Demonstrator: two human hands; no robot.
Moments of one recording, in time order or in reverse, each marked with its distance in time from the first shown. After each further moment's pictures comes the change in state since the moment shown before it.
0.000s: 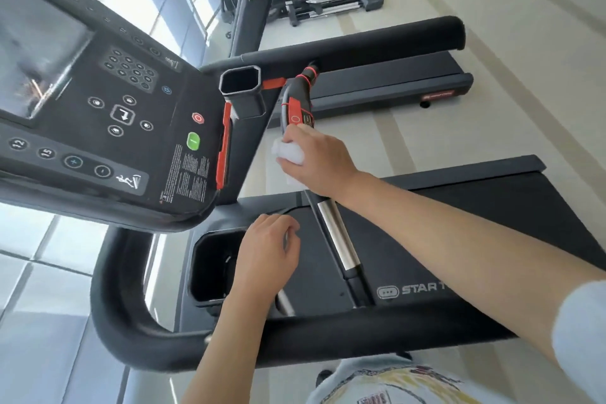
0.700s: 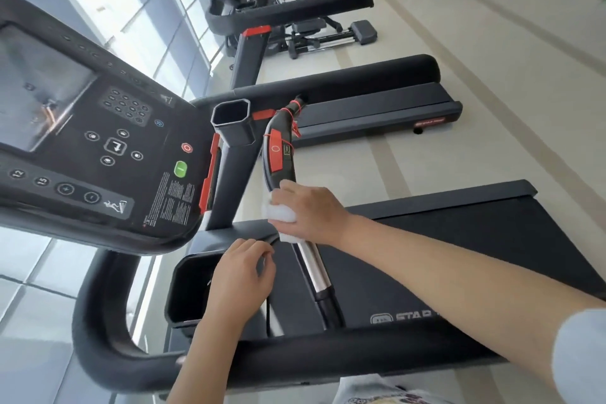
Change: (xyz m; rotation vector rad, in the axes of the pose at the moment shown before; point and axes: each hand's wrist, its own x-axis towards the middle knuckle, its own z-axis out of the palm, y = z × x) left_hand -0.004 0.009 -0.002 0.057 0.048 0.052; right_hand -0.050 0.017 -0.019 -0.031 -0.116 -0.259
